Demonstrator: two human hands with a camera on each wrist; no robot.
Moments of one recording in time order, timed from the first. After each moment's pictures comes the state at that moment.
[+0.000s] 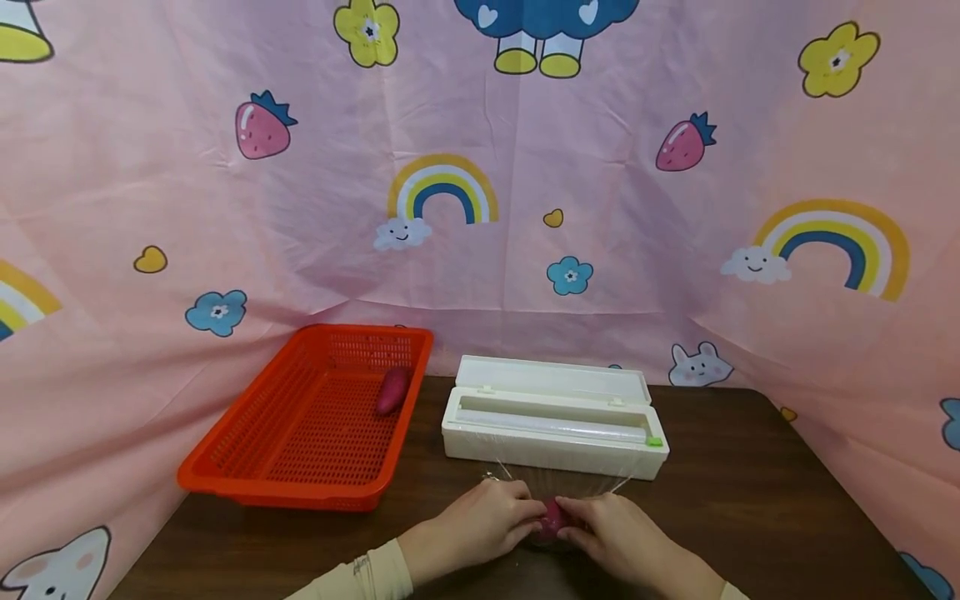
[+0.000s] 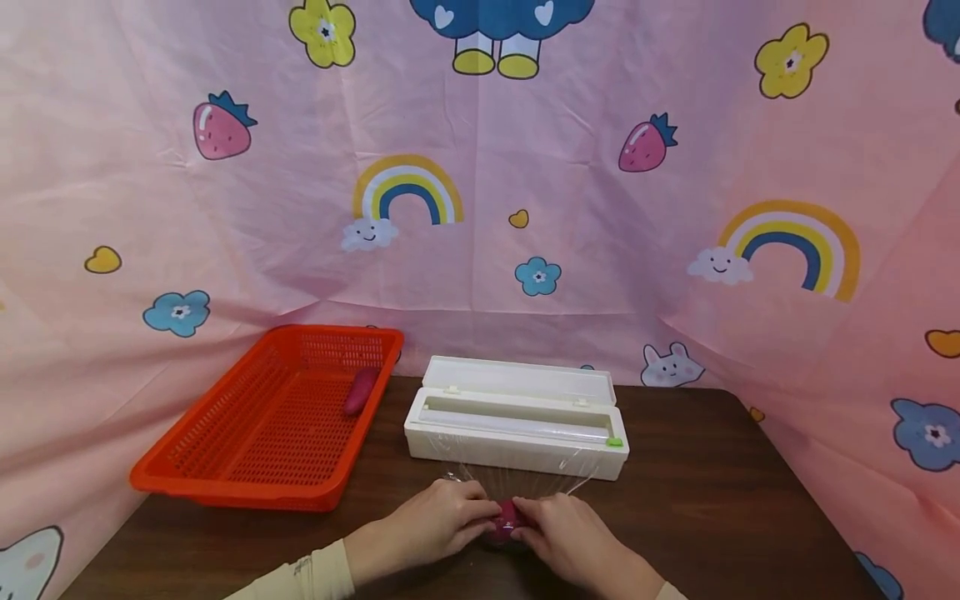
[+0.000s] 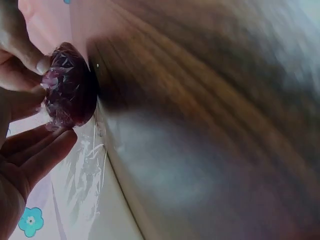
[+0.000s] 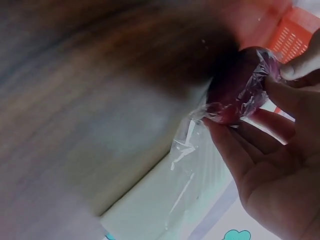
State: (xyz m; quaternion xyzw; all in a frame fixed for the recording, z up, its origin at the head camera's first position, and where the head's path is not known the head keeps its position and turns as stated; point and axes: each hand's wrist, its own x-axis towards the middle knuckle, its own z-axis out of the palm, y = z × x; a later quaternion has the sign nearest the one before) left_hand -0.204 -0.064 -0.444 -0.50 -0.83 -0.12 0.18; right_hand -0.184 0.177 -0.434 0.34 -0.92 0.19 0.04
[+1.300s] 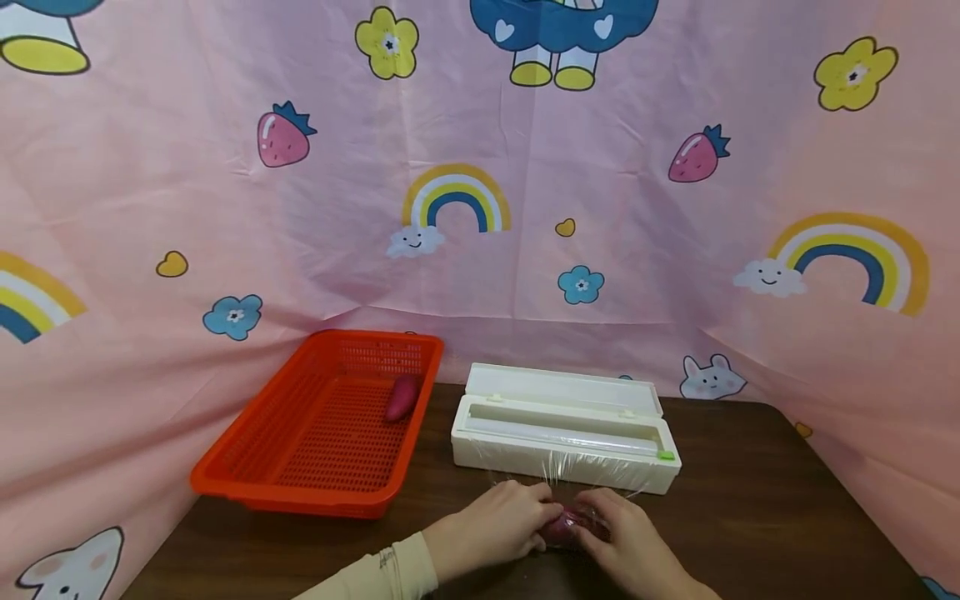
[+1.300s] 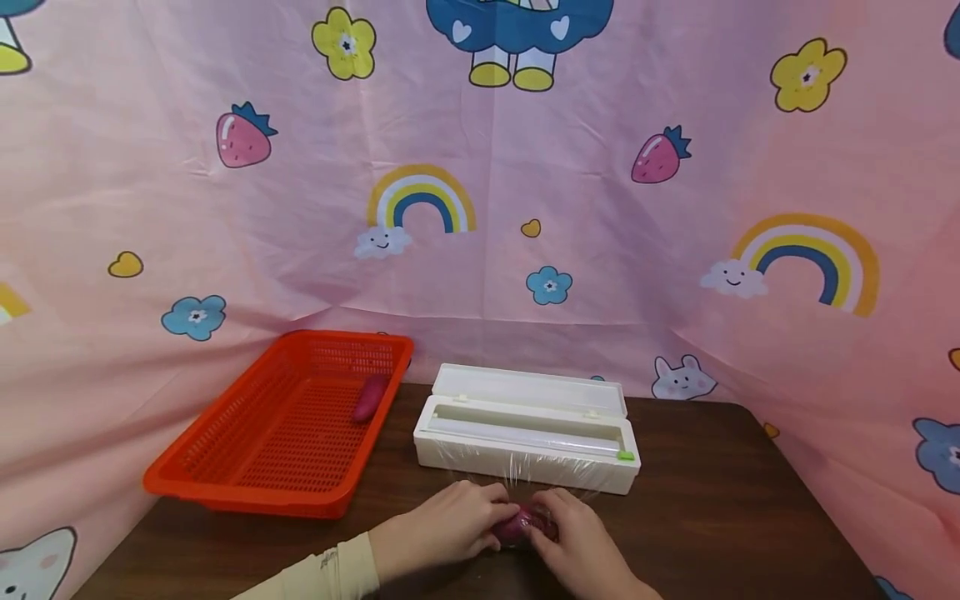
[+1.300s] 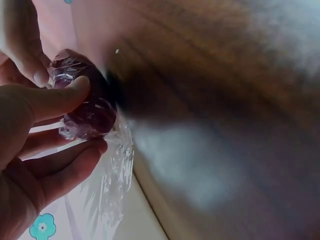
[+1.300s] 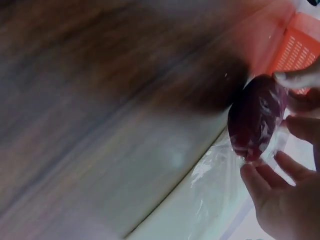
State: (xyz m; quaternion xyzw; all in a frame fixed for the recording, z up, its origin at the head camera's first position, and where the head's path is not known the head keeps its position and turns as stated) left_hand -0.213 -0.051 -0.434 -0.50 -0.85 0.01 0.18; right_hand -0.181 0.171 -0.450 0.26 -0.91 0.28 0.15
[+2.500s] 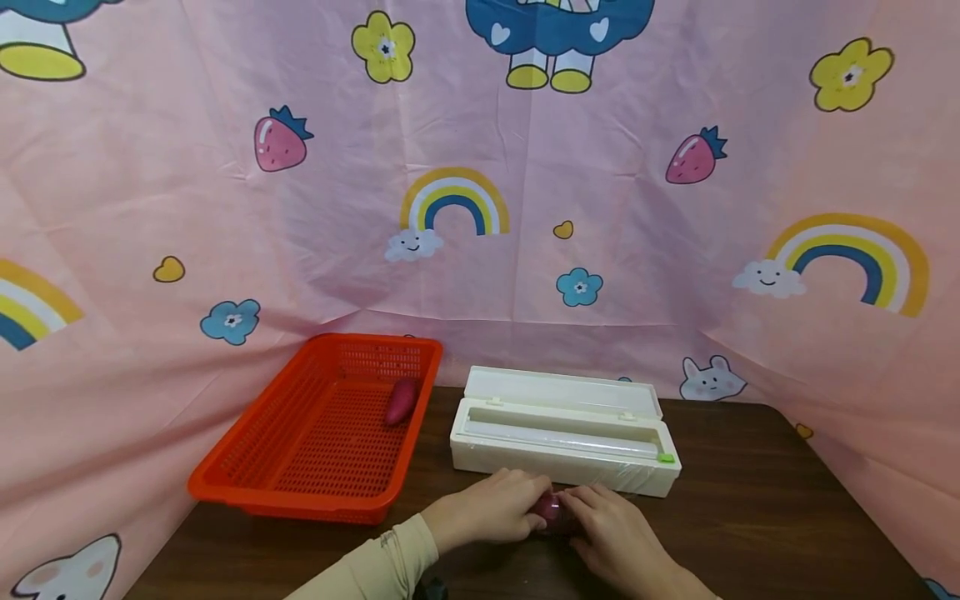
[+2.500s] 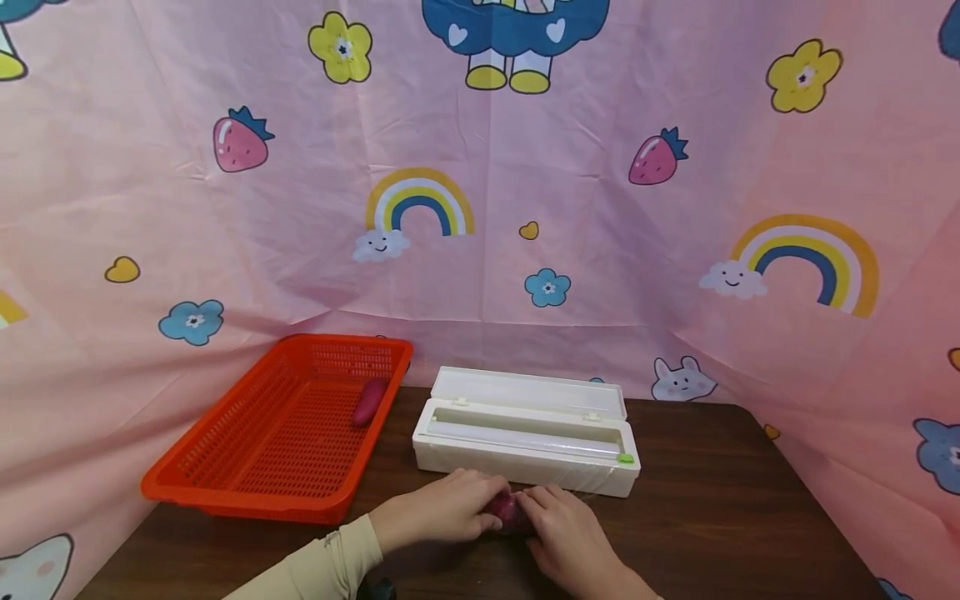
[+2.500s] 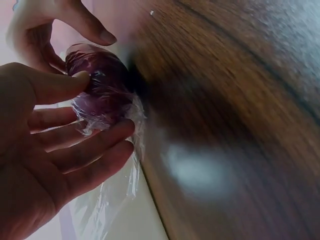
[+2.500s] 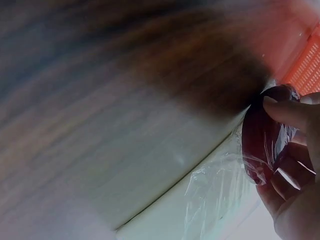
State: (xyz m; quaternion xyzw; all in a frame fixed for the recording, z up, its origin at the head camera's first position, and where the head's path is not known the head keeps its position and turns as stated) left_hand -0.236 -0.051 -0.428 -0.41 -0.91 -0.11 0.00; right_hand -0.198 0.166 -0.459 0.37 -0.88 0.07 0.28
